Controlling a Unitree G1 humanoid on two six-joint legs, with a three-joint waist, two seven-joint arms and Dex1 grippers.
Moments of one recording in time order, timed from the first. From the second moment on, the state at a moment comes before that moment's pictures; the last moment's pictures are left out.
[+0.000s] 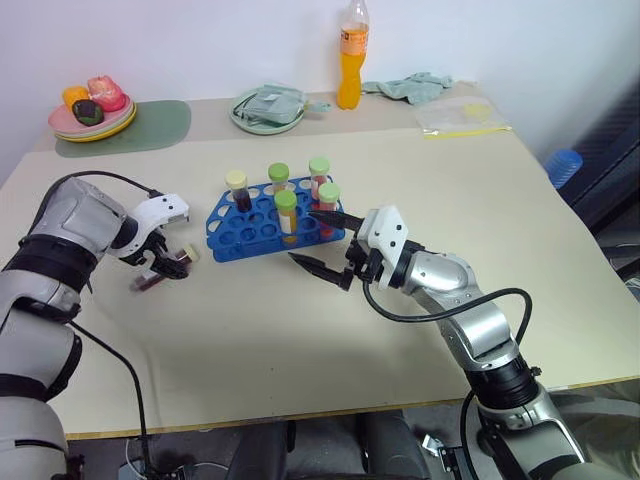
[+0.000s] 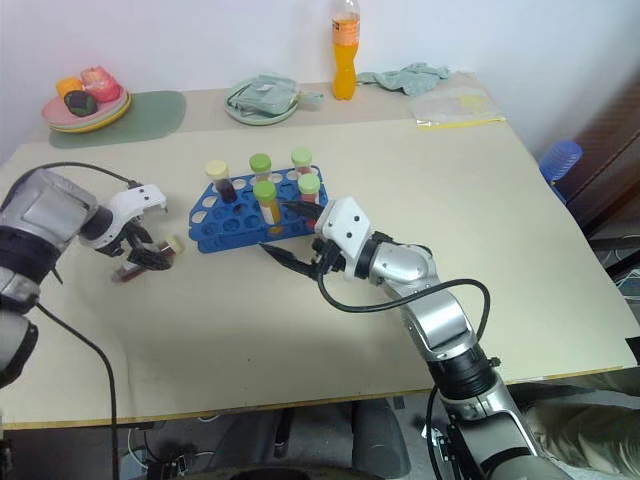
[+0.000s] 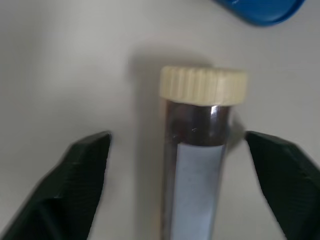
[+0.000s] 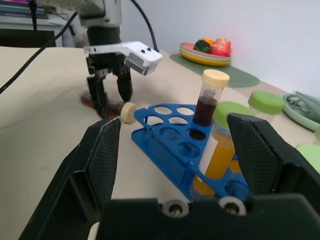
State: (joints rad) left arm -1.03 0.92 -0.61 0.73 0.11 0.66 -1.31; right arm -0.43 -0.33 0.26 -0.29 0.21 0.31 0.69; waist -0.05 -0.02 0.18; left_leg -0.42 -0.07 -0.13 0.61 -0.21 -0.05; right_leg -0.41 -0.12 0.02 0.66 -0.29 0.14
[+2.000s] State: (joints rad) left arm -0.27 0.11 0.00 -0.19 0.01 0.18 -0.11; right arm -0.31 -0.38 0.24 -0.26 0.20 0.32 0.68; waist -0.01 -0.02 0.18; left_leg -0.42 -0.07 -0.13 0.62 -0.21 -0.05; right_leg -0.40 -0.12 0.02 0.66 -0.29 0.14
